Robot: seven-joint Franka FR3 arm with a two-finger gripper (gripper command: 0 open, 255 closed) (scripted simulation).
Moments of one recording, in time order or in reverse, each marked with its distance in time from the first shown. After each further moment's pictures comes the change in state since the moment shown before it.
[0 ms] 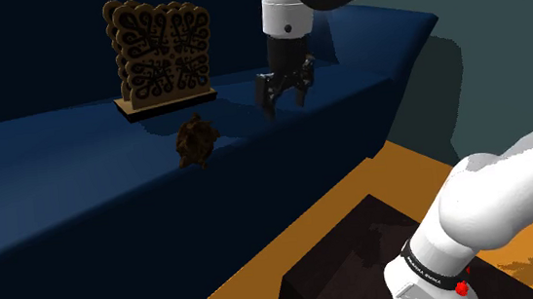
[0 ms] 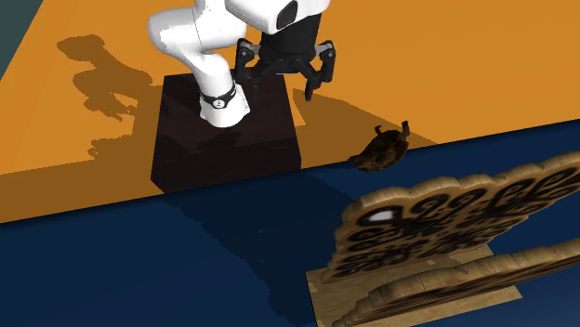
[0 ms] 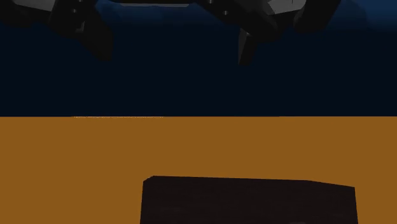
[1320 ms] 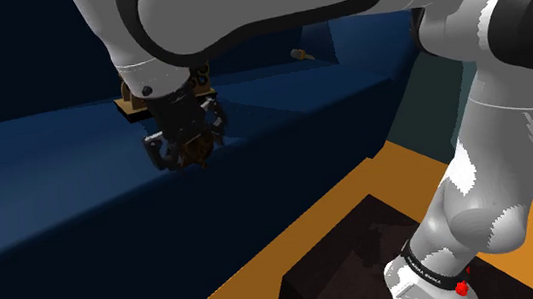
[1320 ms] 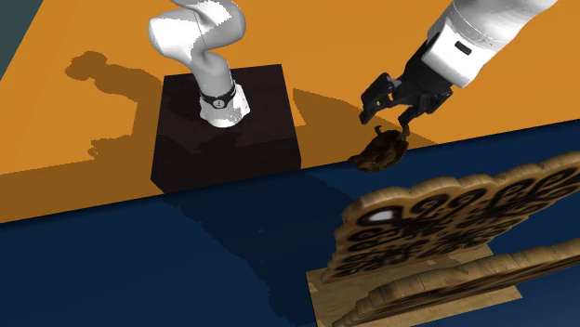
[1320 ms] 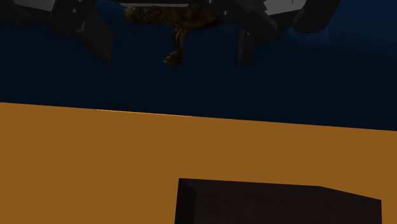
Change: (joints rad) arm 0.156 0.664 0.319 0.521 -0.315 -0.148 0.491
